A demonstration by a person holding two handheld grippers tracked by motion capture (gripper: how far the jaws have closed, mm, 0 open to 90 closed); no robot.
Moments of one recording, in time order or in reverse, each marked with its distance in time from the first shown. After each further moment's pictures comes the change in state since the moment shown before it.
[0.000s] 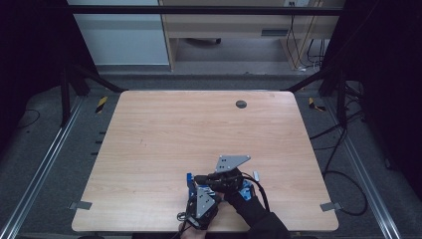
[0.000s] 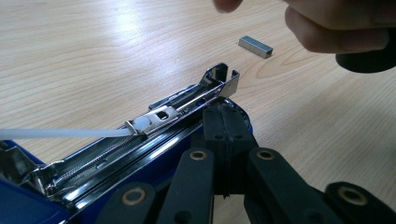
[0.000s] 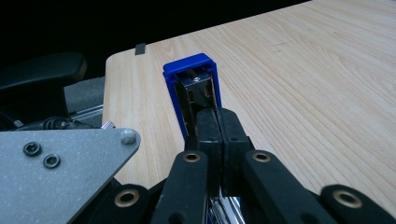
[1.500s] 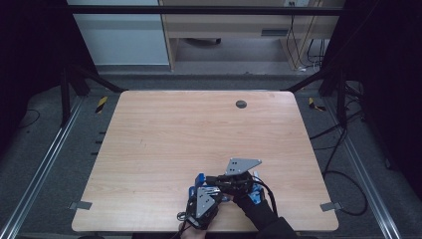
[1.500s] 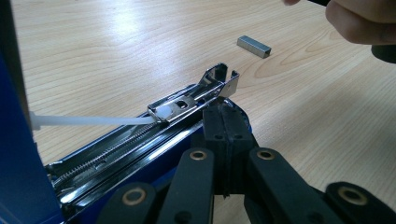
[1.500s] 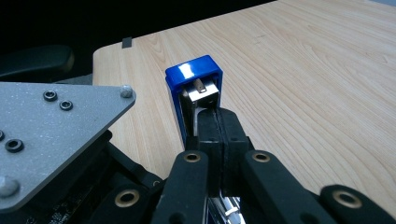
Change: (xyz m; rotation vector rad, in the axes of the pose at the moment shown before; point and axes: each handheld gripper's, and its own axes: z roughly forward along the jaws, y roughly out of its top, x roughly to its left) left arm 0.001 0.000 0.000 0.001 -0.008 -0.002; right arm 0.001 -0.011 -0.024 0.004 -0.066 0.004
